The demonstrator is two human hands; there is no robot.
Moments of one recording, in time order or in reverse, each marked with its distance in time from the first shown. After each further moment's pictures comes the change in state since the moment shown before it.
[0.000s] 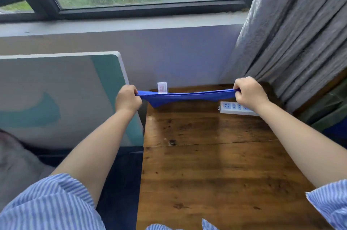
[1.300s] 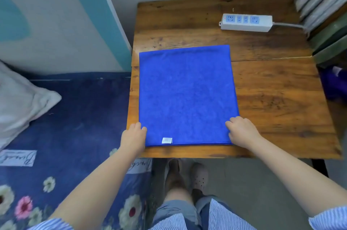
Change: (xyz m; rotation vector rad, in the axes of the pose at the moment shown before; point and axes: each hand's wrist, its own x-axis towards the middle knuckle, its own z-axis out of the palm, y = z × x) left_hand -0.313 -0.092 0.119 0.739 -0.865 0.143; right_hand -0.298 0.028 0.154 -0.339 -0.770 -0.164
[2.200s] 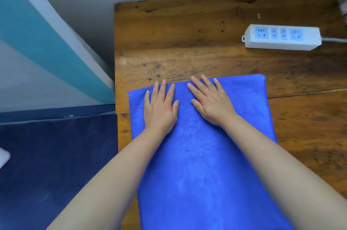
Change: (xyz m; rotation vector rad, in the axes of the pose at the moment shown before) left_hand 0.255 0.007 -0.107 -0.379 0.379 0.156; right_hand 0.265 -0.025 -0.087 0.259 0.259 -0.018
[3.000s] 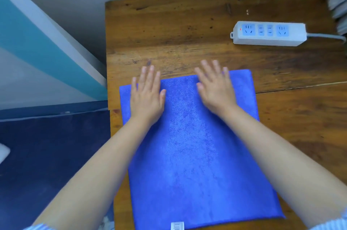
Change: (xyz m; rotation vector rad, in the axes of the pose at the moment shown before) left_hand 0.002 0.001 -0.025 0.017 0.130 0.055; right_hand -0.009 0.021 -0.024 0.080 0.148 0.156
